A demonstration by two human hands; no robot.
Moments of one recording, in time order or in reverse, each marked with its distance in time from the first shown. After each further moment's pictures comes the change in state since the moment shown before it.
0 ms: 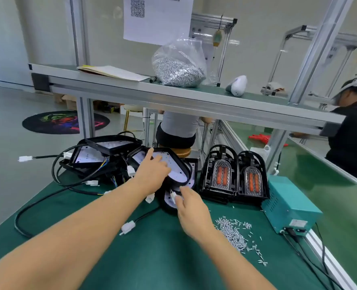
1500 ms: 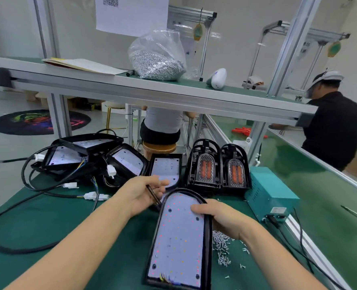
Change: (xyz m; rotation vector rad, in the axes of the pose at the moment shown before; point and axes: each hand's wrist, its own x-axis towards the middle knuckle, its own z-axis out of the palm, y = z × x) left_hand -0.038 0.038 -0.021 -2.455 -0.266 -0.692; right_hand -0.018 0.071 -0.069 0.837 -0.489 0.388
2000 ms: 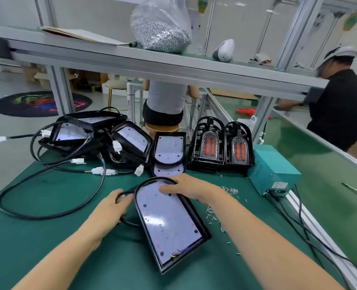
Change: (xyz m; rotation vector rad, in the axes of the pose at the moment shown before) left_hand -0.063 -0.065 -0.092 0.797 0.279 0.163; right_hand 0.048 -0.005 0.055 -0.530 -0.098 -0.020
